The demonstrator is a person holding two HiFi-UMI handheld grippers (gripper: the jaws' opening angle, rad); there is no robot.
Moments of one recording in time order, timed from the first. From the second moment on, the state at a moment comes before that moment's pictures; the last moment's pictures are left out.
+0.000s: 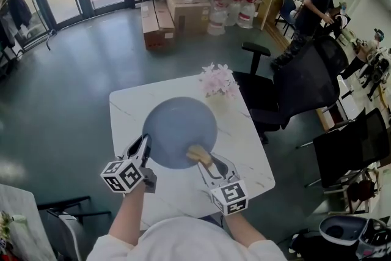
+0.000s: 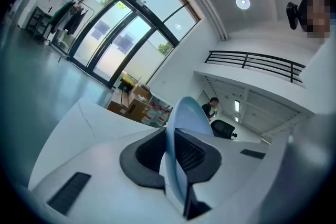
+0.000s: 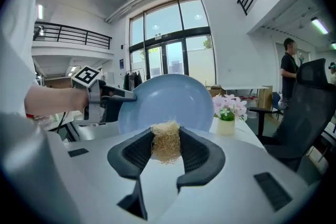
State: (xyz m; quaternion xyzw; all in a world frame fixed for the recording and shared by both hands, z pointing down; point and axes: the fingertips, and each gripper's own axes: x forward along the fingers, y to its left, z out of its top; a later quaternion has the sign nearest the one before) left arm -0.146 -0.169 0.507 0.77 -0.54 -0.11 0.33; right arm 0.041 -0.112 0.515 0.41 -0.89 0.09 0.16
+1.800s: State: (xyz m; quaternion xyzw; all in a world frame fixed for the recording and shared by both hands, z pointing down) left arm -0.138 -0.160 0.529 0.76 -0.53 -0.11 0.36; right arm 0.071 -0.125 0.506 0.46 -0.87 0.09 0.14
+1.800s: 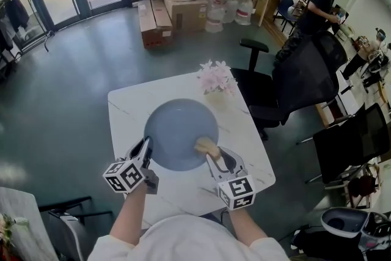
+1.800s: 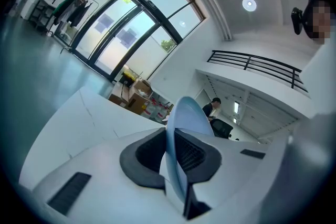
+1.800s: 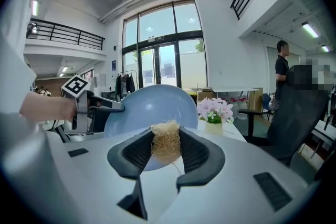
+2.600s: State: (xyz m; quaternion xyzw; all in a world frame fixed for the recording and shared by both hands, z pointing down) left arm -0.122 -0.173 0.616 0.73 -0.53 -0.04 0.43; right arm 0.078 -0.109 0.505 0.46 -0.87 0.12 0.12
